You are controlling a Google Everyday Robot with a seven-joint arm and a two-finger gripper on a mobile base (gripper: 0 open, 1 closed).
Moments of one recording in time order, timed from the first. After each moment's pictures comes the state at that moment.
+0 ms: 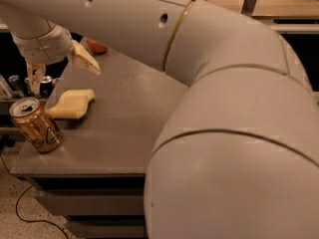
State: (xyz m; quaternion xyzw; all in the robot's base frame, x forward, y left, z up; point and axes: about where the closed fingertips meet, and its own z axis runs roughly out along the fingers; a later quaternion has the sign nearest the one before) arm 0.559 0.199 0.917 -0.17 0.98 -0.02 0.12
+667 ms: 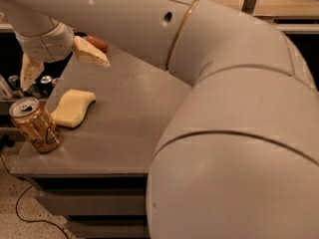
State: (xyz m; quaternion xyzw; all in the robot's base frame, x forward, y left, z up) arm 0.561 0.194 0.920 -0.17 0.98 -0.02 0.12
